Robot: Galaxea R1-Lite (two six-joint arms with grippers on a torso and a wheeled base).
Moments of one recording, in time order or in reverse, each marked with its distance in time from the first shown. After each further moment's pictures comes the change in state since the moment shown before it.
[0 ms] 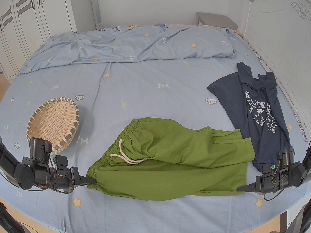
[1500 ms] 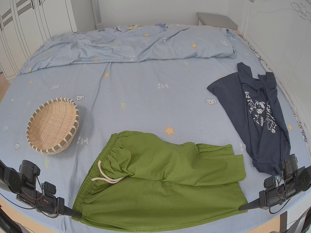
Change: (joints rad) left arm 0.229 -0.076 0.101 0.506 -0.010 0.442; right arm 0.051 -0.208 0.051 0.369 -0.030 -0.043
